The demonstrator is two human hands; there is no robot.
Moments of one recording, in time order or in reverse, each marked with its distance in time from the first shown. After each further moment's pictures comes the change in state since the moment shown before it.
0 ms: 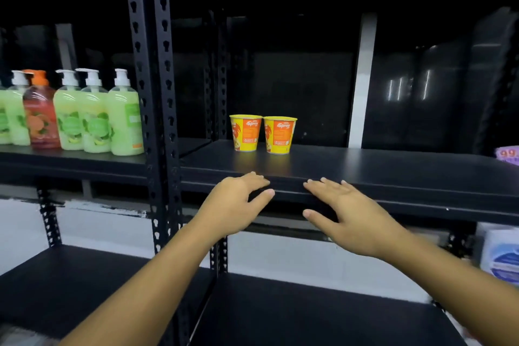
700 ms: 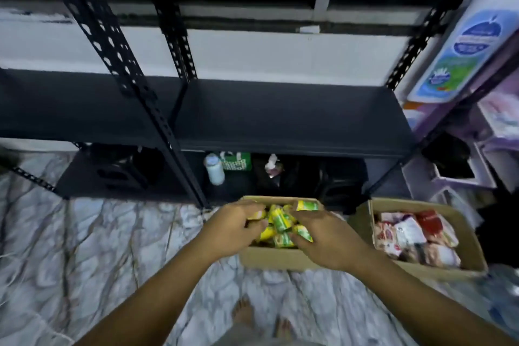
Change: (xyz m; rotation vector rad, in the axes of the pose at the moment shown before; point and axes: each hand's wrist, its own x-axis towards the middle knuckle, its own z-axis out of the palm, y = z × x) left_hand -0.349 0.007 0.251 -0.227 -0.792 -0.307; right_hand -0.349 -0.038 0.248 0.212 -0.688 0.268
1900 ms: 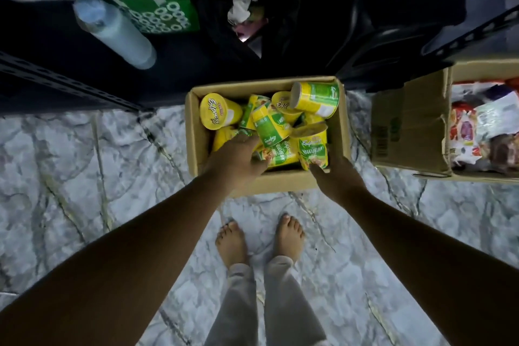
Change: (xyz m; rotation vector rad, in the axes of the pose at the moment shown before) left_hand 0.307 -0.239 0.337 0.109 -0.345 -0.169; right_hand 0.210 0.255 0.409 0.561 -0.130 0.804
